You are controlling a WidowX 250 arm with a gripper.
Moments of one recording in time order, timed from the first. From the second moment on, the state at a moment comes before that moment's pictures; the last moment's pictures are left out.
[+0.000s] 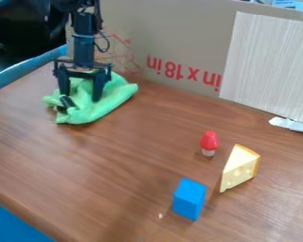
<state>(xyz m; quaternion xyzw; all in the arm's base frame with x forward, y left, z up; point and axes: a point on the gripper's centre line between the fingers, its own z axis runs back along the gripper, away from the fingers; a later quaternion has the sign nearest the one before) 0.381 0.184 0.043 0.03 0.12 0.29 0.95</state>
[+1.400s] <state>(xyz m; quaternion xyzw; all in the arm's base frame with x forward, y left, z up) 0.324 0.039 0.048 0.07 0.13 0.26 0.96</state>
